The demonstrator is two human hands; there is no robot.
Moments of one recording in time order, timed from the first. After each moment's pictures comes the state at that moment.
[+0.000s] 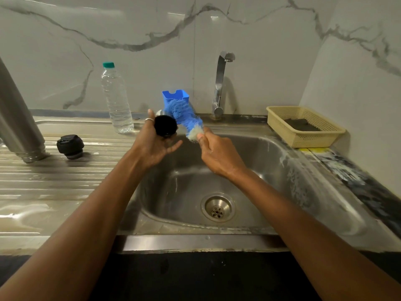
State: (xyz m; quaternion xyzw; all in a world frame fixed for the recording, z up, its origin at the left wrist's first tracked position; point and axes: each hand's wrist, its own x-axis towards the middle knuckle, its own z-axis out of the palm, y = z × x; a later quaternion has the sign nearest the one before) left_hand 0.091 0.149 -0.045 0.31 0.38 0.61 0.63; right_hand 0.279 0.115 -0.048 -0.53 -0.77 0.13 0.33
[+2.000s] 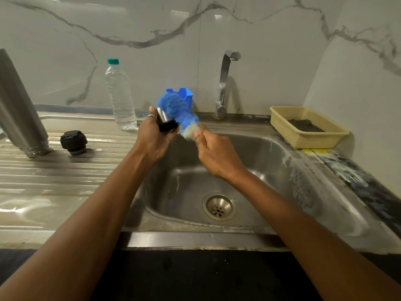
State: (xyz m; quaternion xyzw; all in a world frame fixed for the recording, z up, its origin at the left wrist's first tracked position) left_hand 0.093 0.160 -0.042 0.25 0.28 0.71 0.60; right_hand 0.268 0.099 -0.039 -0.50 -0.78 0.16 0.35
